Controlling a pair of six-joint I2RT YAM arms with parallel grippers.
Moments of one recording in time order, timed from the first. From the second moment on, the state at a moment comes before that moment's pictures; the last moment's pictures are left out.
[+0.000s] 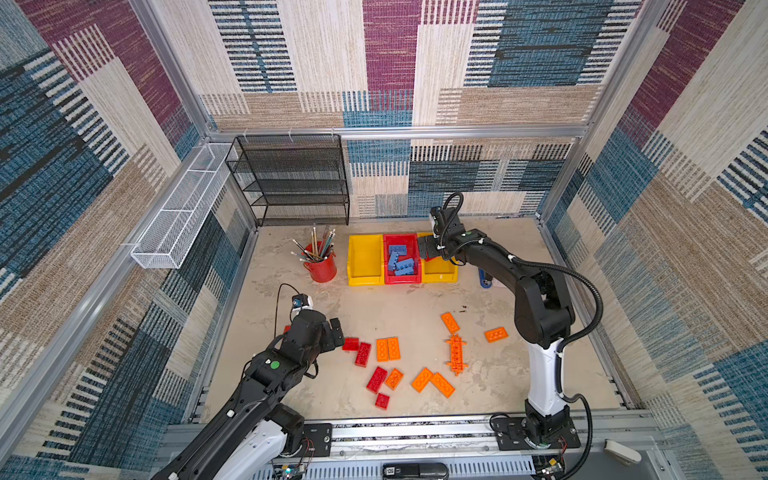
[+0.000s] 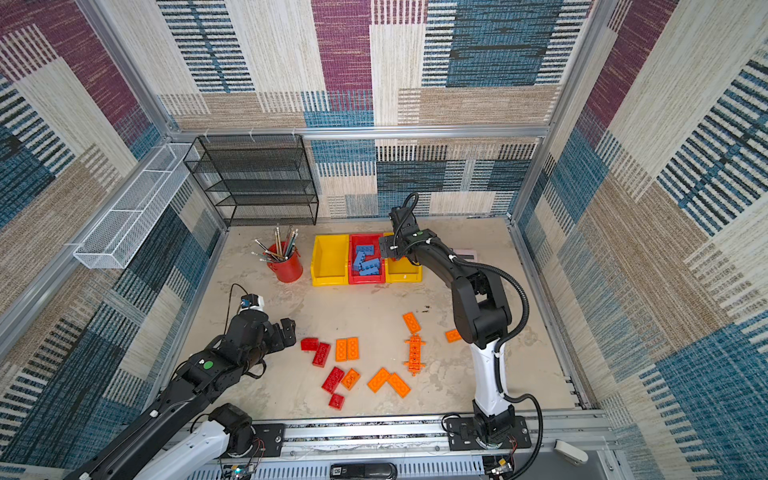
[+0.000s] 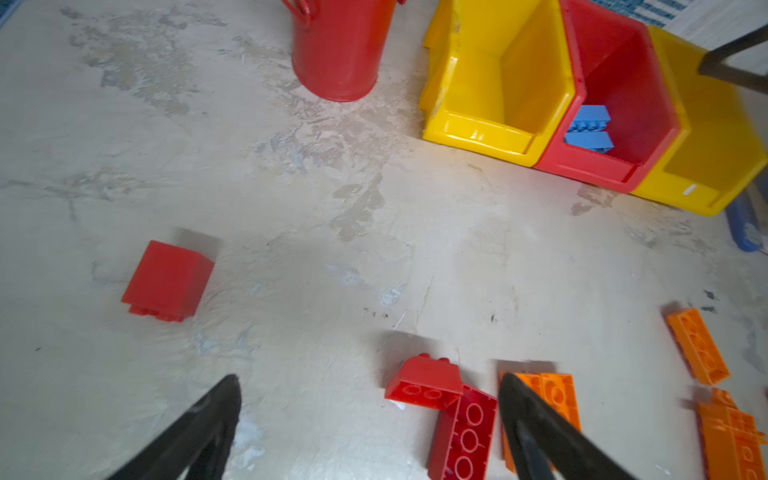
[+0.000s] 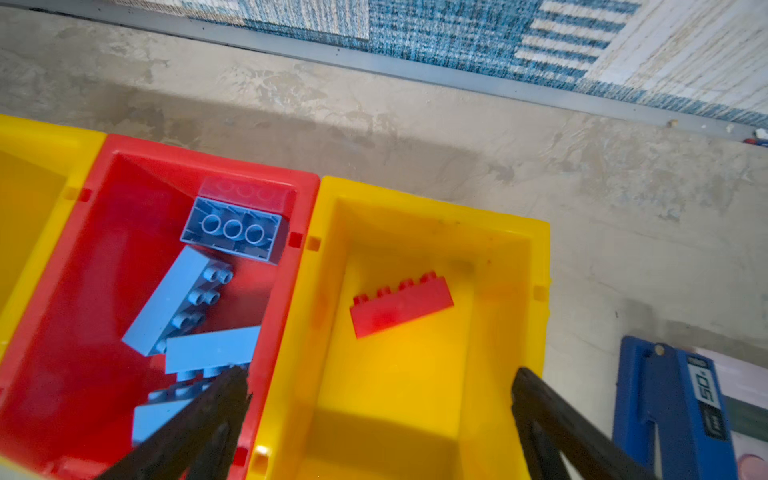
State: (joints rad) left arm -0.48 0.72 0.57 -0.65 -0.32 -0.63; right arm 0.41 2.05 1.70 -0.47 0.13 0.14
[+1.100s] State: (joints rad) left arm 0.10 1.06 0.50 -0.40 -0.16 -0.64; right arm 0.66 1.30 0.96 -0.38 -0.11 0.27
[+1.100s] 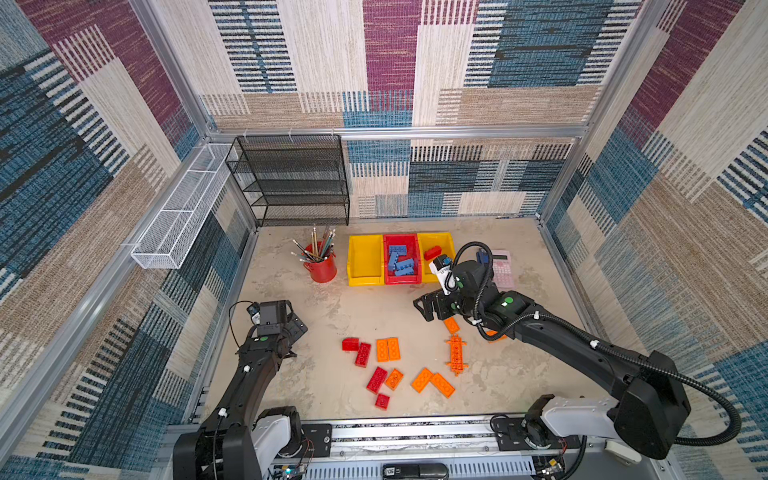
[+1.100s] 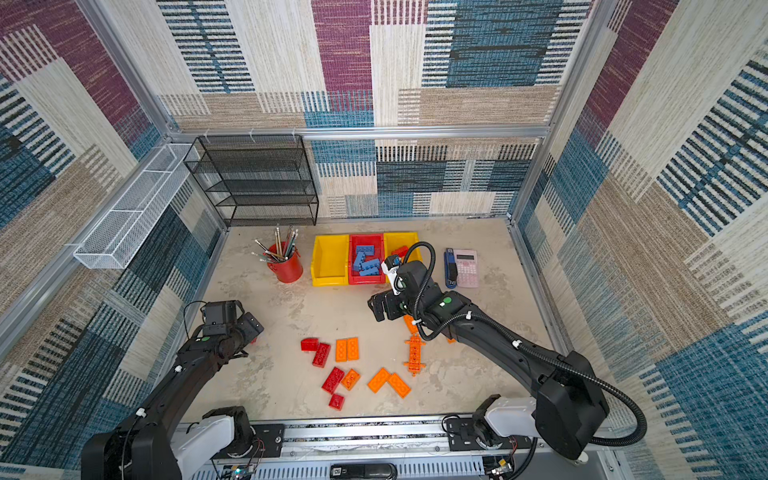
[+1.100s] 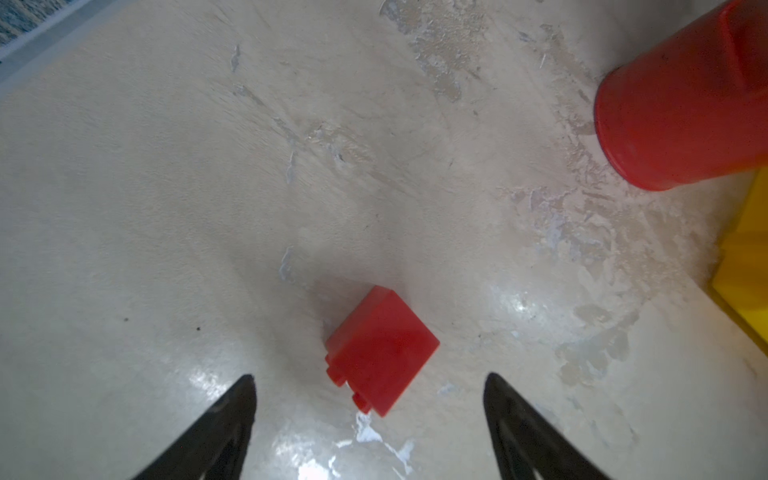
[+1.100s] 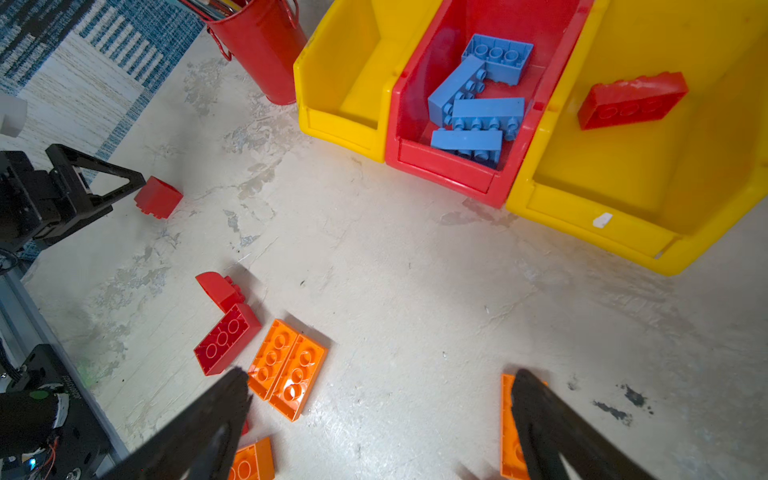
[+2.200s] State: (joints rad) left arm -0.02 1.43 0.71 -0.43 -0.03 -0.55; right arm 0.66 1.30 0.95 -0.36 -0.08 0.27
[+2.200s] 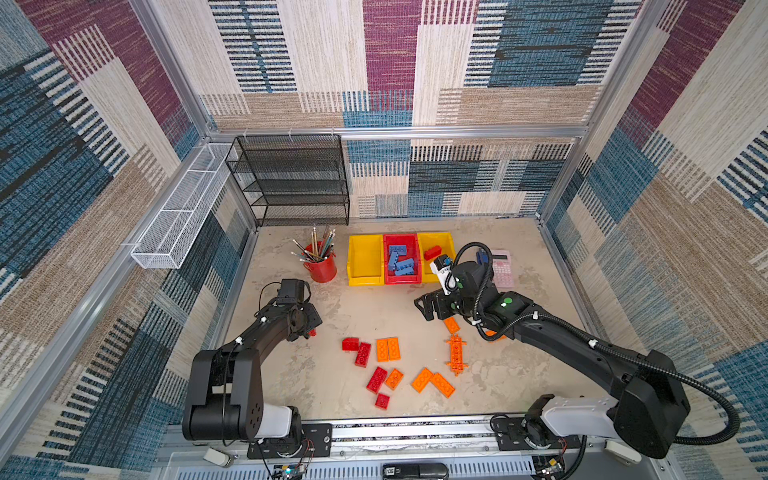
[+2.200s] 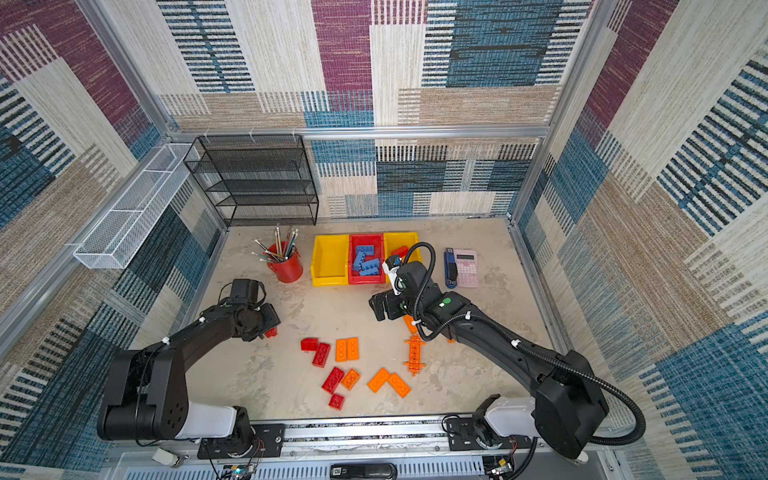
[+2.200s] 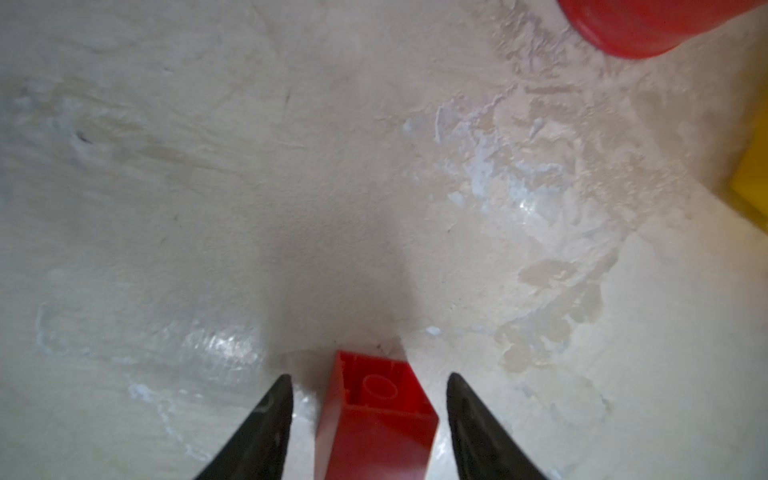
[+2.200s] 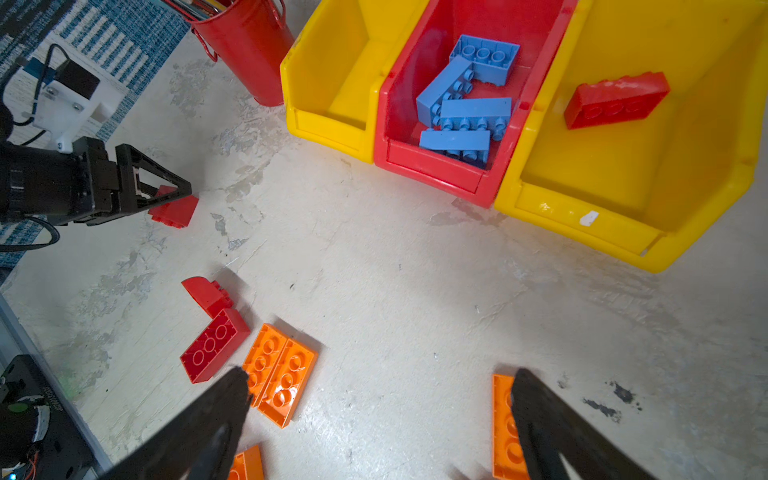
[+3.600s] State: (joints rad) left arm -0.59 2.09 2.00 -0.85 -0.13 -0.52; right arm 0.66 0.83 0.71 -0.38 0.11 0.46
